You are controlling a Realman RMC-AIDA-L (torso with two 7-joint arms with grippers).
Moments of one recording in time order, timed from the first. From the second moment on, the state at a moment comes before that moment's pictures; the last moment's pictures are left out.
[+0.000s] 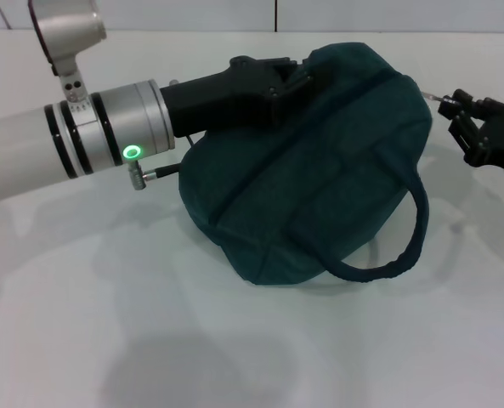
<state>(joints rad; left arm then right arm) -0.65 -2.09 1.23 0.47 1.23 1.29 -1.36 0.42 1.99 -1.58 -0.32 -0.49 -1.15 0.74</state>
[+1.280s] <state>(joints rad) -0.52 -2.09 1.24 0.45 1.07 1.62 -1.09 0.36 1.84 -1.43 -0.39 -0.77 -1.68 1.04</state>
